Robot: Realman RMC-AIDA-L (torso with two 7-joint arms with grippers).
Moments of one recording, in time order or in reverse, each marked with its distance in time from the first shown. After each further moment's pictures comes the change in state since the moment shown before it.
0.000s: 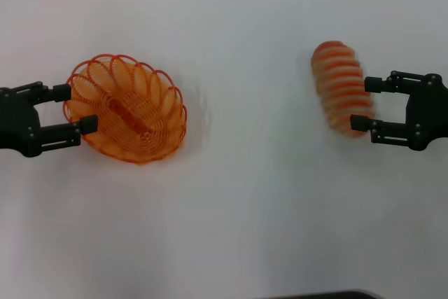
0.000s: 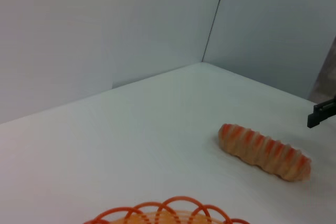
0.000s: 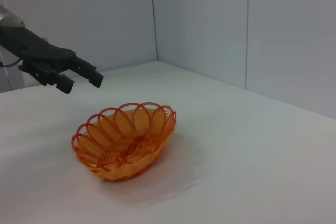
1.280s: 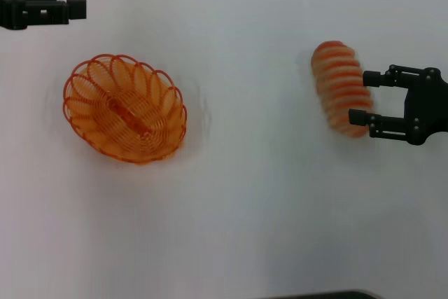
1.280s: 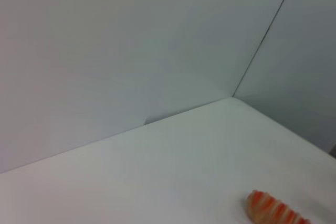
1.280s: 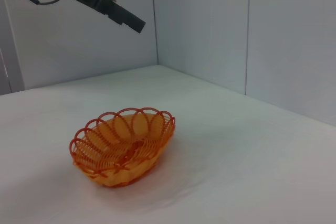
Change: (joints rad) left arm -0.222 0.085 0.035 0.162 0.032 -0.007 -0.544; right arm 0.012 -0.001 0.002 0.000 0.006 0.000 -0.002
